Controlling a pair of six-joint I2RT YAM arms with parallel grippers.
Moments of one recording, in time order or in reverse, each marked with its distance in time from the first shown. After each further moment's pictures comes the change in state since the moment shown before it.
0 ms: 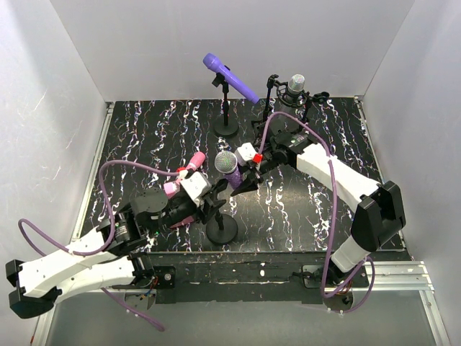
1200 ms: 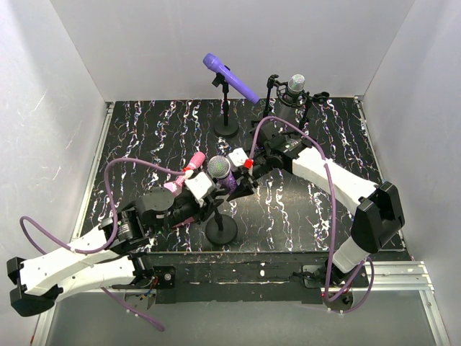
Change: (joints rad) left arm 0.002 0.034 0.024 -0.071 -0.035 -0.019; right arm 0.073 -0.003 -0.015 0.046 0.059 0.086
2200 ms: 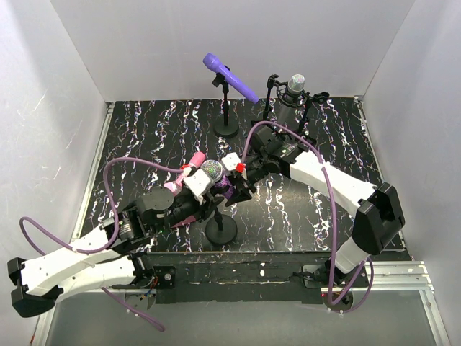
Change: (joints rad) left arm 0.008 0.019 -0.013 0.030 -0.011 -0.020; right arm 0.045 -0.007 -0.026 0.034 0.084 0.102
